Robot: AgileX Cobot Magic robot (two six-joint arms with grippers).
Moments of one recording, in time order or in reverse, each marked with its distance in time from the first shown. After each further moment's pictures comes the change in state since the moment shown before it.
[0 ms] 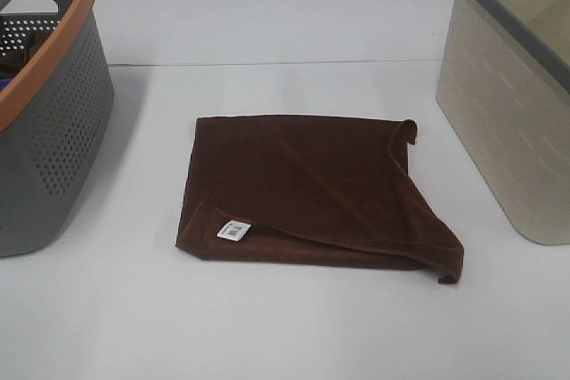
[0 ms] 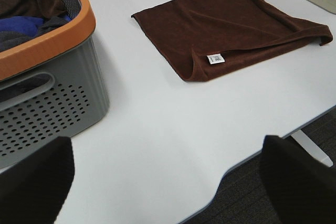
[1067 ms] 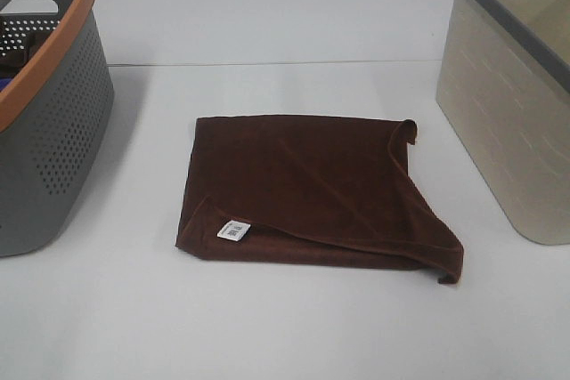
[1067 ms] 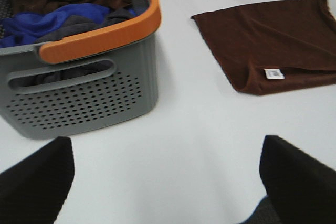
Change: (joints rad) left arm 0.257 0.000 0.001 0.000 -0.008 0.001; right arm -0.184 0.000 0.003 -0.022 -0.015 0.044
